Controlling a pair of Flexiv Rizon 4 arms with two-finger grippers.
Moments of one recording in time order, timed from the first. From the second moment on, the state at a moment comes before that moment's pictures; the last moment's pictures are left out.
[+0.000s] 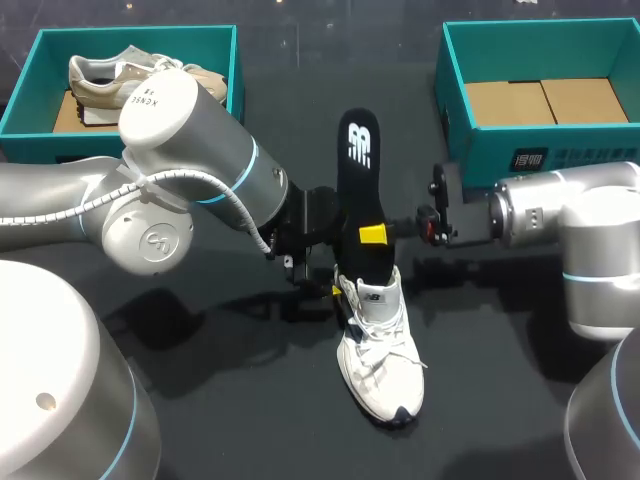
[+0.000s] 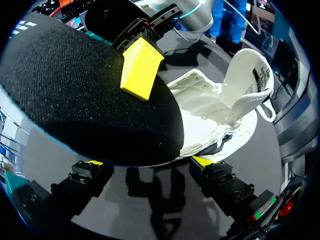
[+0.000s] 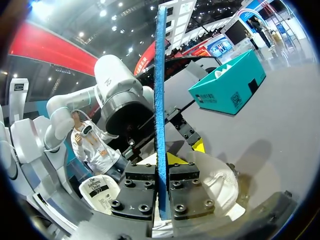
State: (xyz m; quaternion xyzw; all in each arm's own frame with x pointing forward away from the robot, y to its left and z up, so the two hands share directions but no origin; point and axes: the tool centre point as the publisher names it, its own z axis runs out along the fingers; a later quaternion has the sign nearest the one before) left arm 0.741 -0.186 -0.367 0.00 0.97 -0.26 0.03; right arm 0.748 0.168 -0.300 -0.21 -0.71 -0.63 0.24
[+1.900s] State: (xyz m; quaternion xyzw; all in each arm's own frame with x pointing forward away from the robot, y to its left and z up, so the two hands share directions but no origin) left arm 0.741 -0.185 -0.368 0.00 0.97 -0.26 0.03; right arm 0.722 0.161 -0.337 -0.26 -0.69 -0.61 0.29
